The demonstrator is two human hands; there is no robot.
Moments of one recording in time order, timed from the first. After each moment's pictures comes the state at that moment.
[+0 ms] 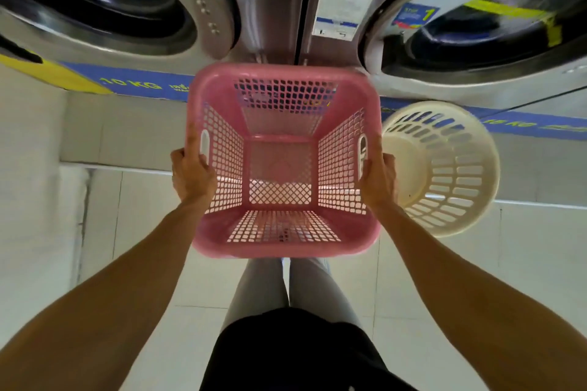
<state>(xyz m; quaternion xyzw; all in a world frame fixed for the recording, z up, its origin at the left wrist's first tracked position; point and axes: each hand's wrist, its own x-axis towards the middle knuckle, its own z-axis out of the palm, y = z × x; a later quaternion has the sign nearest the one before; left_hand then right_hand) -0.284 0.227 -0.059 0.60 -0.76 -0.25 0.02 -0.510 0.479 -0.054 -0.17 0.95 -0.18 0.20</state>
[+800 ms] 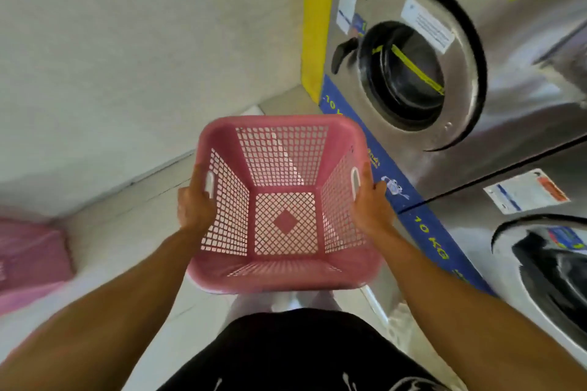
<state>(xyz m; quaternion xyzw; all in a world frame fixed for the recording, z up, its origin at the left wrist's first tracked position) -0.013 0.389 0.081 0.86 -0.42 -0.21 0.21 -0.344 0.330 0.075 -0.62 0.74 -0.05 0.27</state>
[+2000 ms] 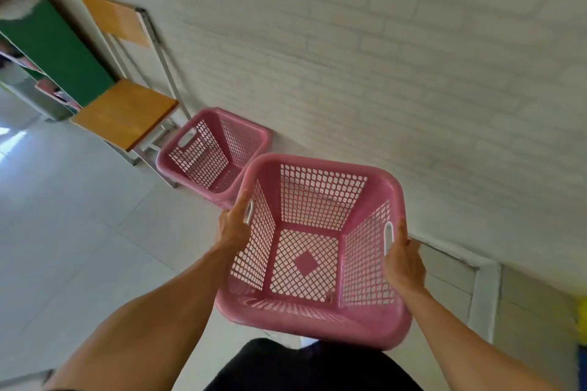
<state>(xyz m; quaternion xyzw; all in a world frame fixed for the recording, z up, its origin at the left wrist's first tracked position) 0.449 0.660 0.033 0.94 -0.08 -0.14 0.30 0.244 0.362 0.048 -0.87 0.42 0.02 0.24</state>
